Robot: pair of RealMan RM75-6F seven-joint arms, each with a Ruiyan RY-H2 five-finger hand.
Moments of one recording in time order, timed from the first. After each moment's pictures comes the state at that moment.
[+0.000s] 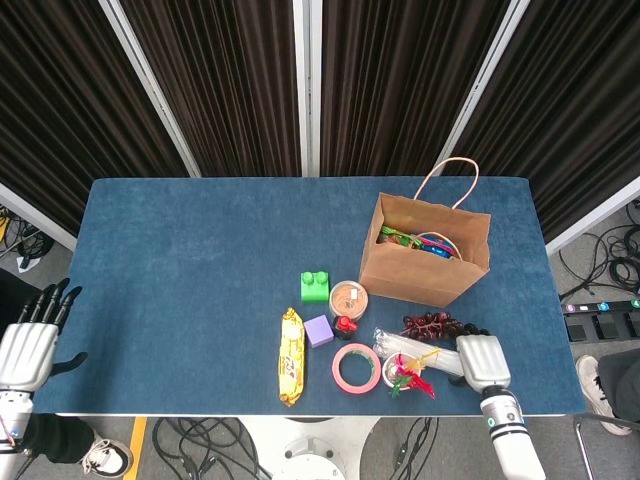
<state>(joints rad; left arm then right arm) -0.11 -1.19 -0.02 -1.46 1.51 1.46 0.05 0.30 -1.42 0.02 -1.79 -1.05 1.22 -0.66</state>
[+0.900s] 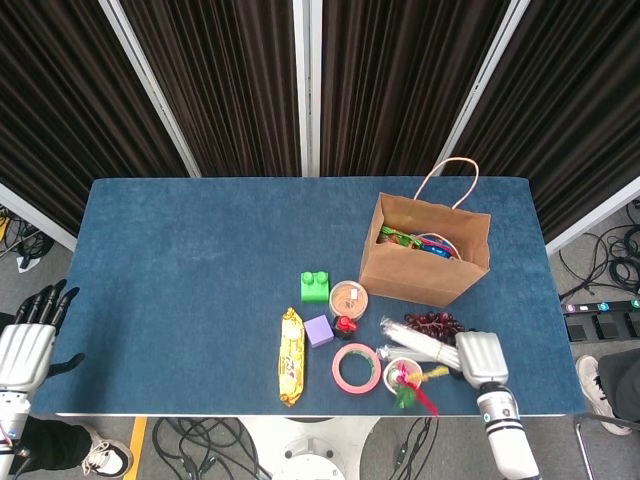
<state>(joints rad) -0.11 -1.19 -0.02 -1.45 1.50 1.45 0.04 0.32 -1.44 0.03 -1.78 -1.02 1.27 -0.68</state>
